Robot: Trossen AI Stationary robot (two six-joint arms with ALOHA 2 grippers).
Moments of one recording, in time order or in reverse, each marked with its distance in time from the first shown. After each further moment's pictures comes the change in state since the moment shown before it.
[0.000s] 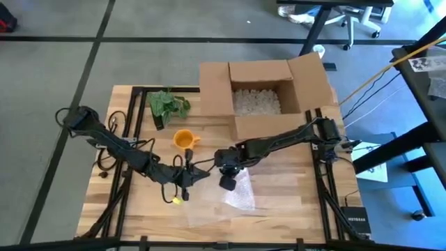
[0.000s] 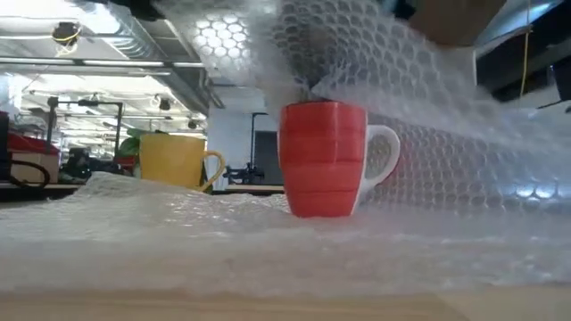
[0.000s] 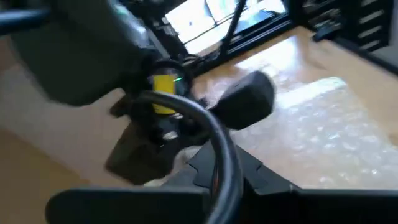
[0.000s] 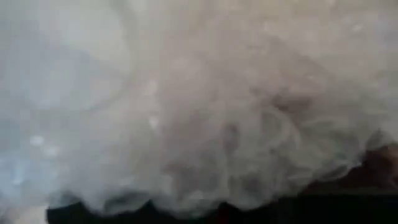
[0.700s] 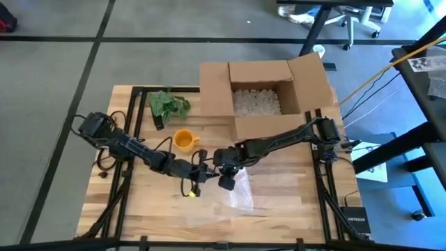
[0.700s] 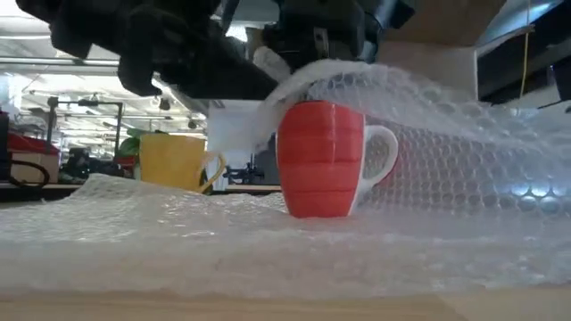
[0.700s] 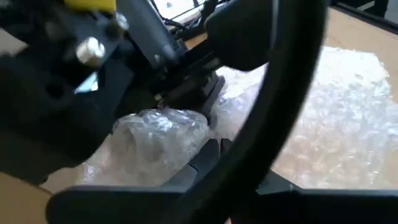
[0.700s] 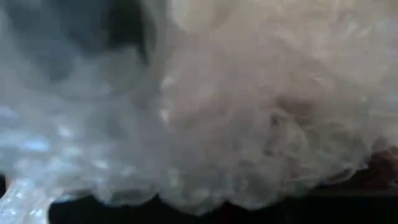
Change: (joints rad) left arm 0.139 0.227 0.000 0.169 0.167 -0.022; right arm 0.000 0.000 0.003 0.000 -0.004 -0.007
